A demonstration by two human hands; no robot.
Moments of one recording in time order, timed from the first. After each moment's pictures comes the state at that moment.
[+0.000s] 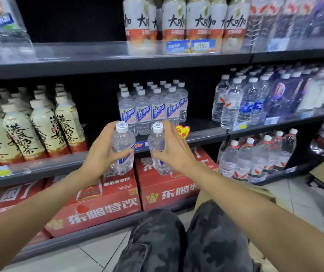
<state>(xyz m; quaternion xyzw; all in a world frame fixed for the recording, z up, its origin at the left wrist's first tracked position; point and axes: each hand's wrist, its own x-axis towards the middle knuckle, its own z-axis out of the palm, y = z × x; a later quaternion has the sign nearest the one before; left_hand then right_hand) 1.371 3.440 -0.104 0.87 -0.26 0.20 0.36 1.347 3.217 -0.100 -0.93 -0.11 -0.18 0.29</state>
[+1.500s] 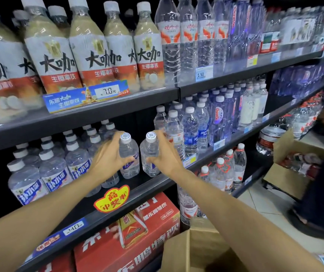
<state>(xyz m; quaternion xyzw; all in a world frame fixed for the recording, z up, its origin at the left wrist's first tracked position) 1.582 3.183 -0.060 0.90 -0.33 0.19 0.22 1.498 3.009 -0.075 -0.89 0.03 -0.25 0.37</state>
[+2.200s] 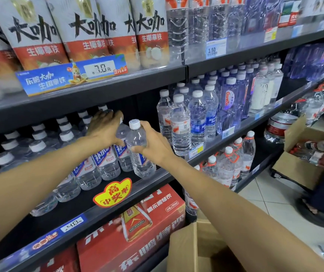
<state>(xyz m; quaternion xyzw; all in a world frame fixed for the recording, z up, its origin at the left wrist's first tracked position) 1.653 3.169 -0.039 0.93 -0.32 0.17 -0.08 1.543 3.028 -0.090 -0.91 0.02 -0.19 0.37</state>
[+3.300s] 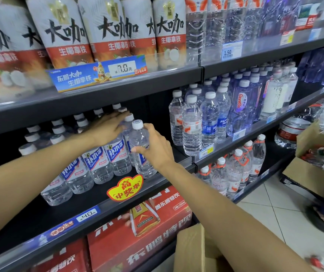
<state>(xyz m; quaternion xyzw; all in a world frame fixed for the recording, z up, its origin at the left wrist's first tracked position) 1.660 3.211 -0.032 0.93 -0.36 0.07 0.05 1.545 3.064 -0.094 -0.91 0.06 -0.20 0.37</state>
